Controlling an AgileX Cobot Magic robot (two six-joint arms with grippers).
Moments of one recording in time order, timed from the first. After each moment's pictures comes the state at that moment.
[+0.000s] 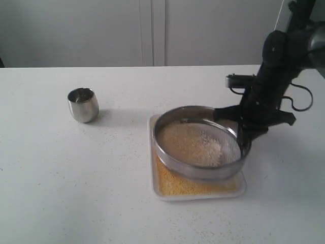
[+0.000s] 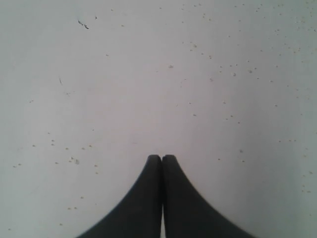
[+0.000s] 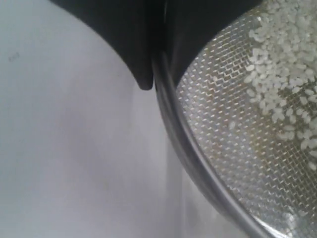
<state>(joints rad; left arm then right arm) -0.08 0.73 -0.50 -0.15 0.83 -0.05 0.19 2.00 -1.39 0.16 0.97 0.03</state>
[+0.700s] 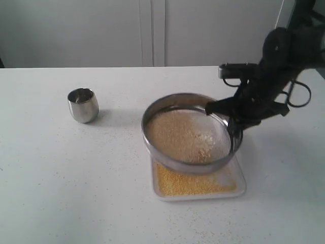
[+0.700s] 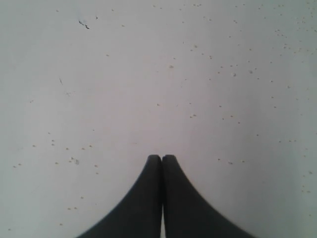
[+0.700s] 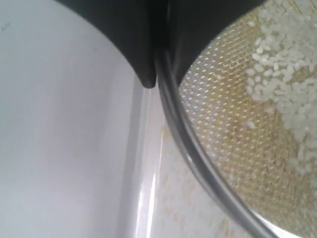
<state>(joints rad) -0.08 0.73 -0.50 -0.15 0.83 -0.05 0.23 1.91 -1.34 0.16 0.83 0.04</state>
